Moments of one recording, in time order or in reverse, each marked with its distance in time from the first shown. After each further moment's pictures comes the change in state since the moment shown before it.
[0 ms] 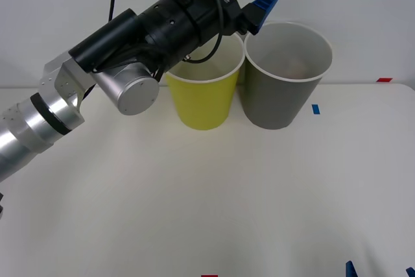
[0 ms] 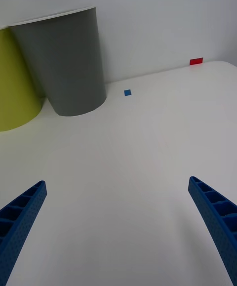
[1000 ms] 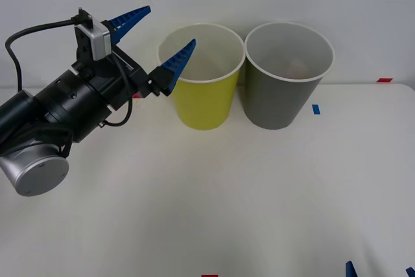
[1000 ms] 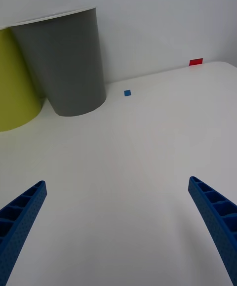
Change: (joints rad) right arm 0.000 0.000 0.000 0.000 0.000 0.000 0.000; left arm 0.530 0.305 0.184 -0.382 0.006 -0.086 0.009
